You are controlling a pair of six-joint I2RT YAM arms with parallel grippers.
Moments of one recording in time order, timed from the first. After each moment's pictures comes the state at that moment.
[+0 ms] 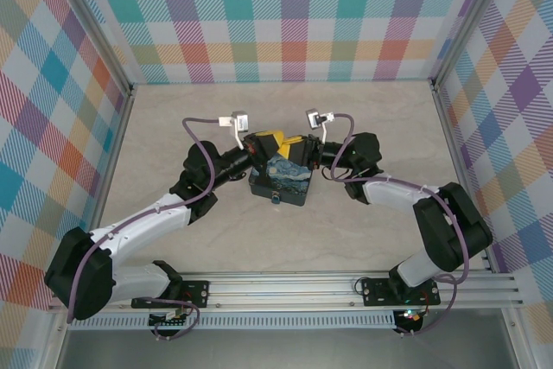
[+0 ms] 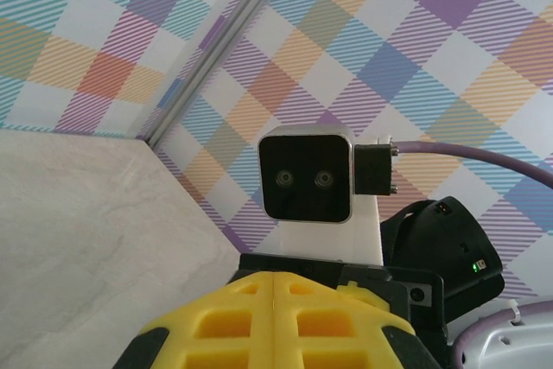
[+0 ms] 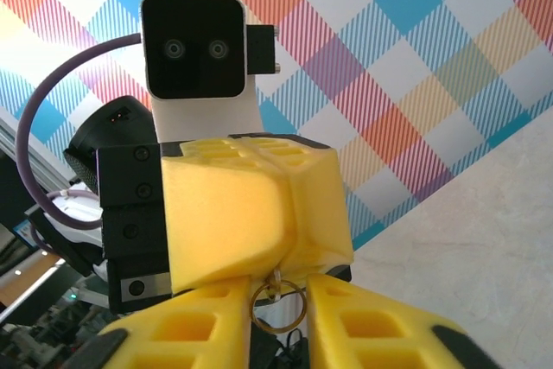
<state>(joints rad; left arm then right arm) -0.66 1.22 0.74 0.63 0.32 -0.71 0.54 1.53 0.75 1.15 -0.95 1.02</state>
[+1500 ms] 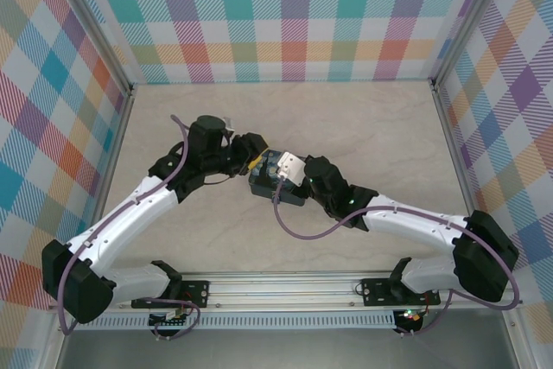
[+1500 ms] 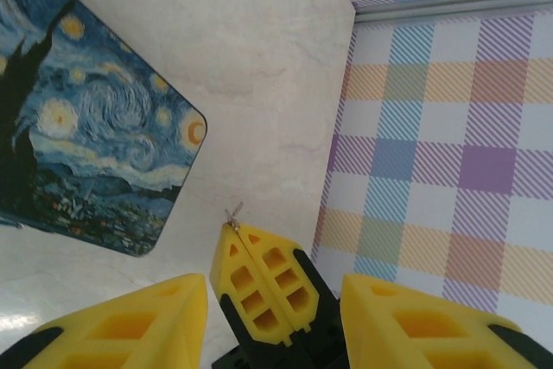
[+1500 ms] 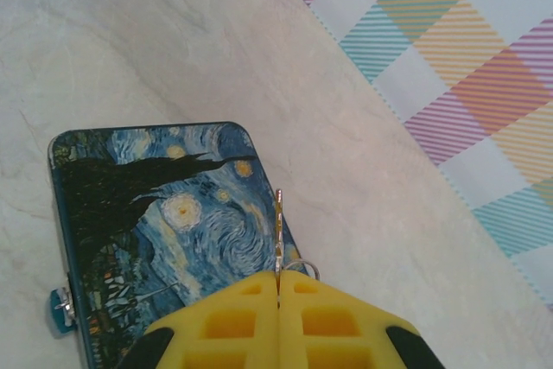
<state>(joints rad) -0.59 1.20 1.07 -0.40 0.28 -1.26 0.93 1.30 0.77 0.08 0.33 -0.46</state>
